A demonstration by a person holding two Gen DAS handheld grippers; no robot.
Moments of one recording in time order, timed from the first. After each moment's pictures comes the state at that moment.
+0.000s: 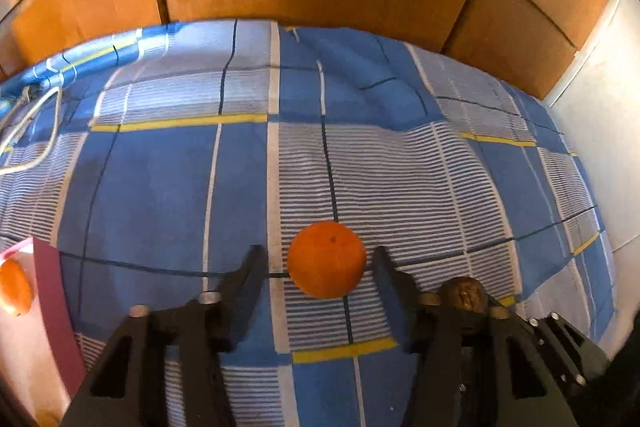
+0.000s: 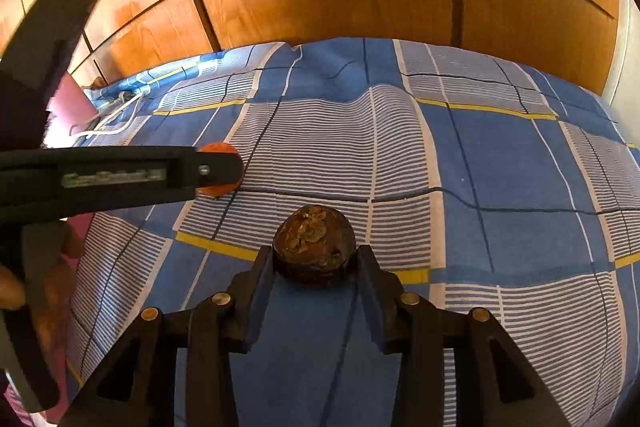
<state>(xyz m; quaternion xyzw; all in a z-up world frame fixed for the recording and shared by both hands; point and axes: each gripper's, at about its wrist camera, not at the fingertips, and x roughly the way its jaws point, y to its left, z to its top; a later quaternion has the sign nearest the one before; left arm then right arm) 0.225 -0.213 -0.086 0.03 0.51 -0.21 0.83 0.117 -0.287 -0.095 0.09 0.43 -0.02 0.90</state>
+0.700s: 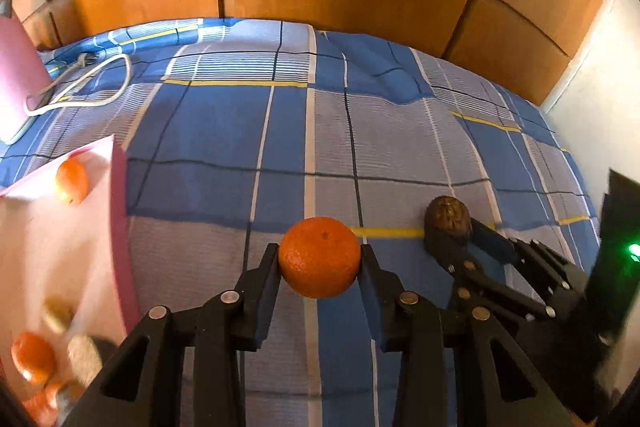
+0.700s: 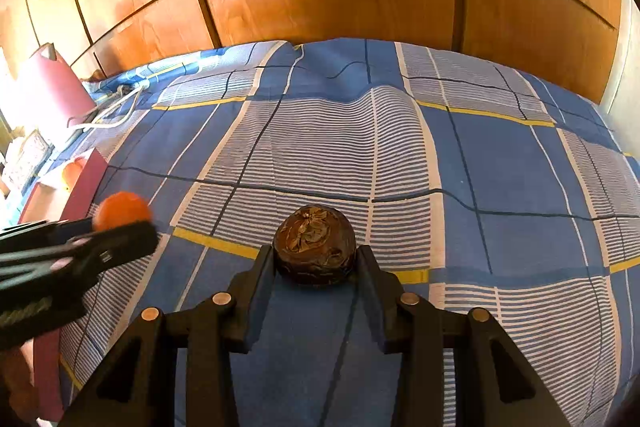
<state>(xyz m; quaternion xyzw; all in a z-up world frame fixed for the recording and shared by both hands) 0.134 -0.166 -0.061 0.01 0.48 -0.17 0.86 0.115 -0.281 -0.094 0.07 0.43 -0.03 0.90</state>
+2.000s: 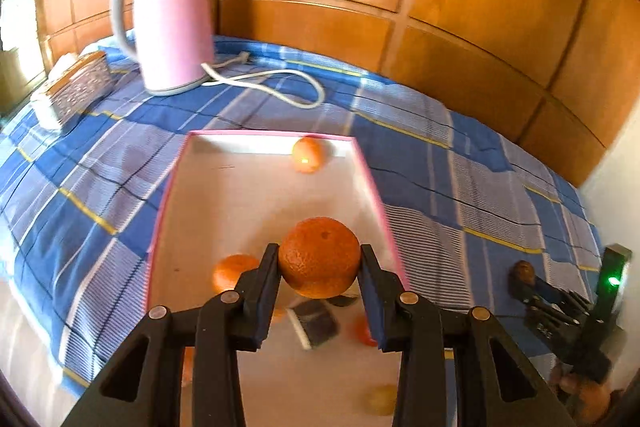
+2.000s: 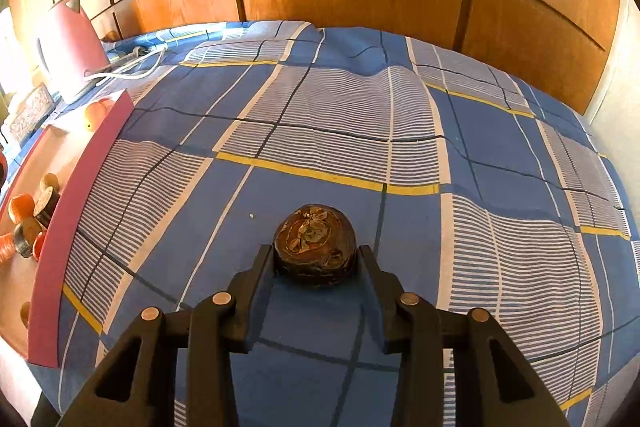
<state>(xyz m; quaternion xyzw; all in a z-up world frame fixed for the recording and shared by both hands) 0.062 0.016 -0.022 -0.07 0.41 -0.04 0.91 0.067 -0.242 -0.091 0.02 0.45 -0.04 0.89</state>
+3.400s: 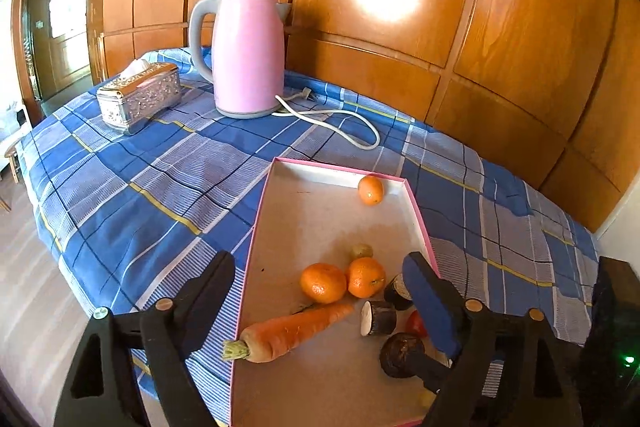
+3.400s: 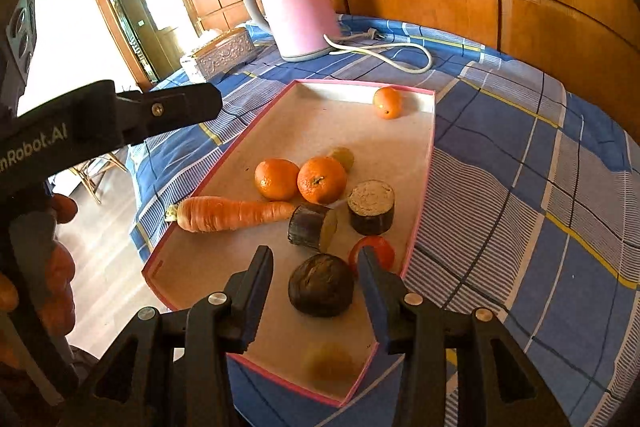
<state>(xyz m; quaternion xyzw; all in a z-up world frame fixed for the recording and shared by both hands) 0.010 0.063 0.011 -0.10 0.35 0.03 0.93 0.048 -0.058 -0.047 -0.02 0.43 0.26 0.86</state>
